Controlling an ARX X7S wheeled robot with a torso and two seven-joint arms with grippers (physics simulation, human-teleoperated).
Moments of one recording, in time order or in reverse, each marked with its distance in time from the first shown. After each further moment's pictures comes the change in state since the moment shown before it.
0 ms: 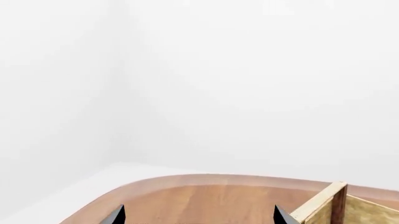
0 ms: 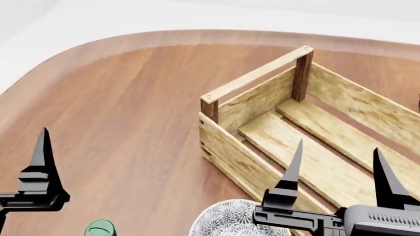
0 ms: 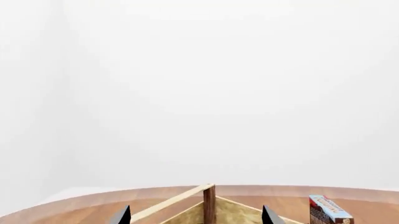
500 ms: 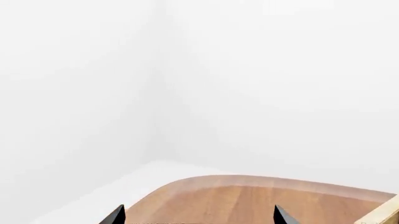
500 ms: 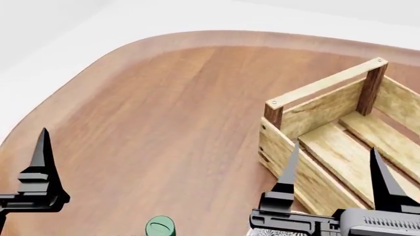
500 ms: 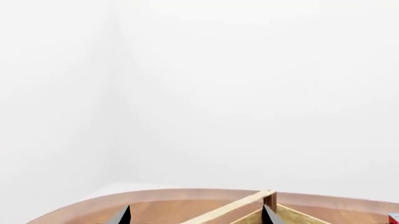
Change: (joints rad) left arm 0.004 -0.009 0.005 0.000 -0.013 0.007 -0.011; right arm -0.011 0.018 -0.019 -0.002 -0.005 -0.024 0.001
